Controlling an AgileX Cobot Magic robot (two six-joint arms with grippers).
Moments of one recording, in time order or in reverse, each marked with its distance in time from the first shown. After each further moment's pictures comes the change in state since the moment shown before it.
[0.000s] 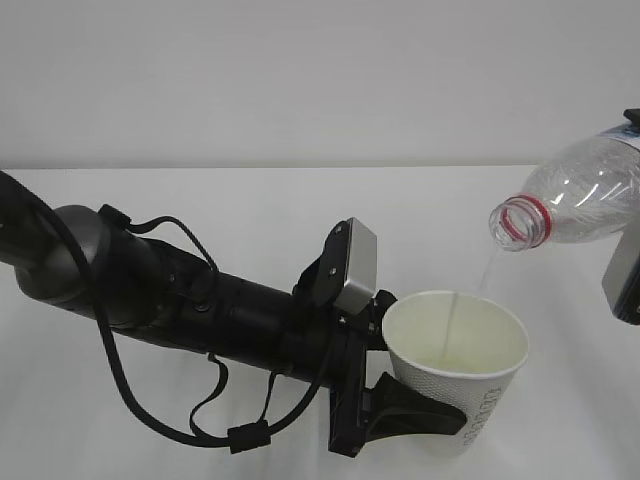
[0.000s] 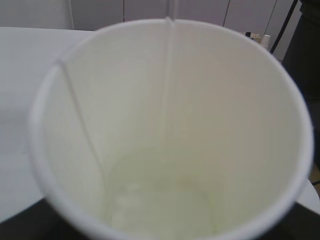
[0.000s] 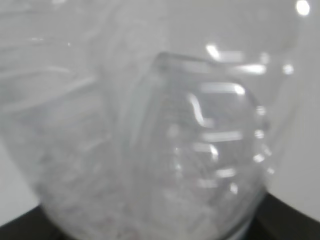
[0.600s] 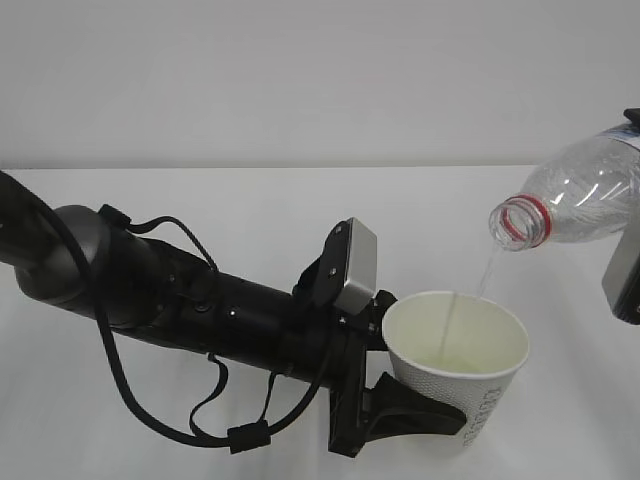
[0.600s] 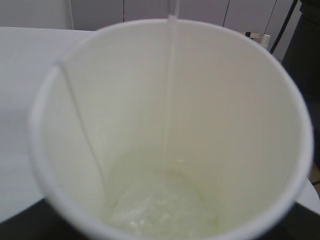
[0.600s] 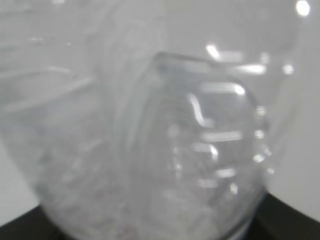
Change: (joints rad) left arm 0.000 0.000 0.000 0.000 0.001 0.000; right arm 0.000 0.000 0.000 0.000 -0.002 0.000
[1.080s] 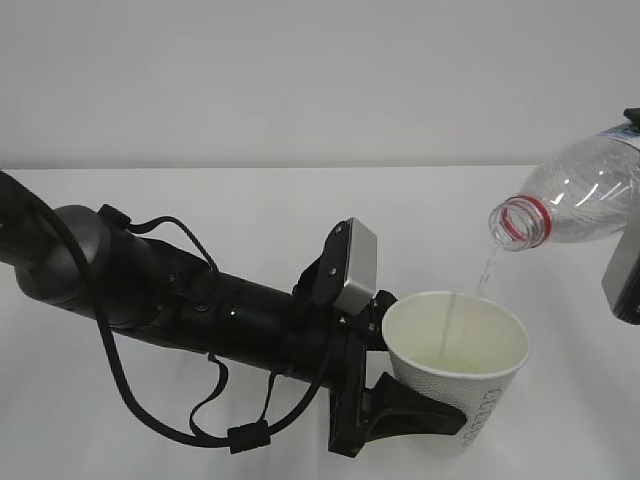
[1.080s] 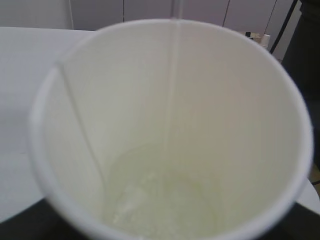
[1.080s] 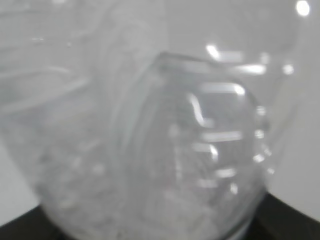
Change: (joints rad) left arm 0.000 0.000 0.000 0.000 0.000 0.000; right arm 0.000 0.000 0.000 0.000 0.000 0.000
